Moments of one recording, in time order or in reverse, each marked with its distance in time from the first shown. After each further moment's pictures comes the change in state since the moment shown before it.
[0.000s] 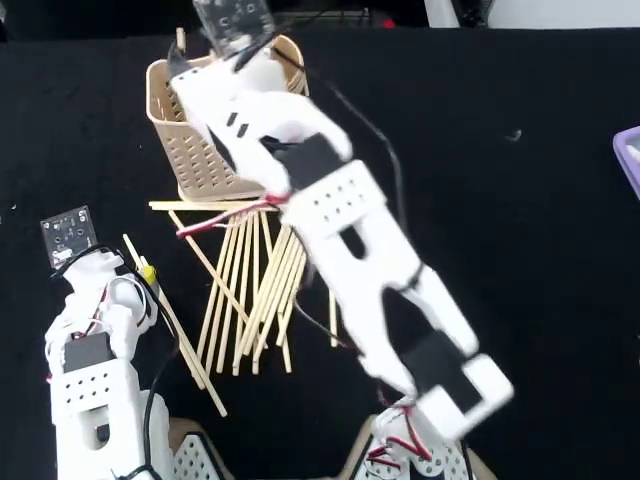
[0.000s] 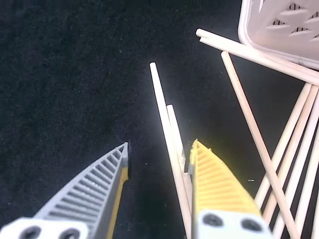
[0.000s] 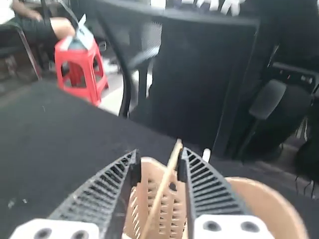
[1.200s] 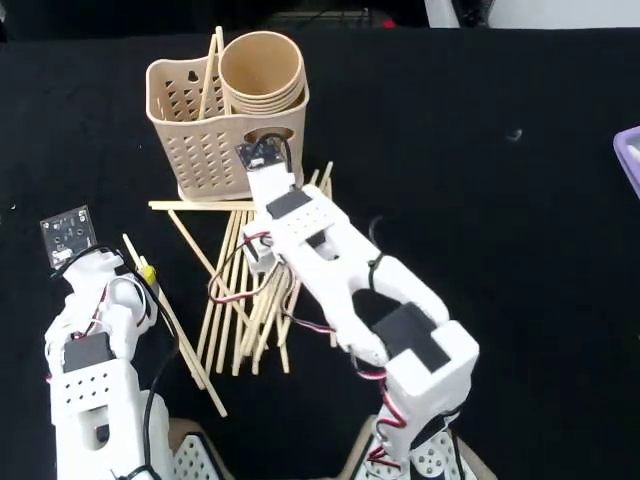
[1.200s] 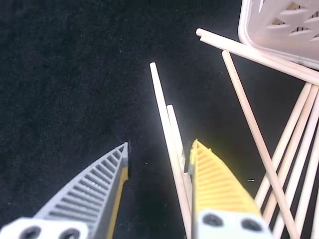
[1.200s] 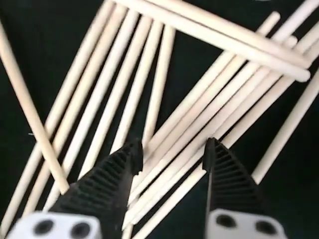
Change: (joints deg) left arm 0.0 0.0 0.0 0.0 0.0; right arm 0.3 16.2 29.5 24.6 -14.1
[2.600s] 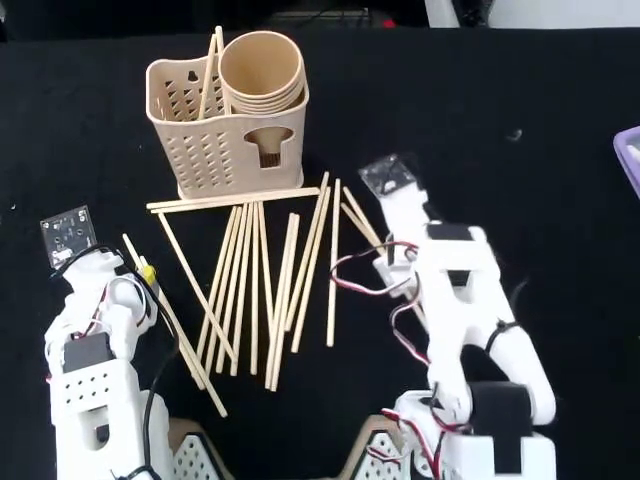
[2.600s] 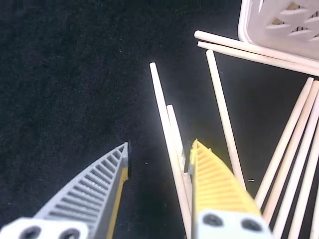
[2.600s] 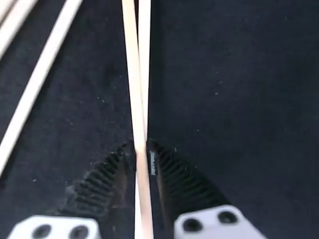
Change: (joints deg) left arm 0.0 0.0 0.0 0.0 0.0; right arm 34.3 -30.1 33.8 -9.9 41.5
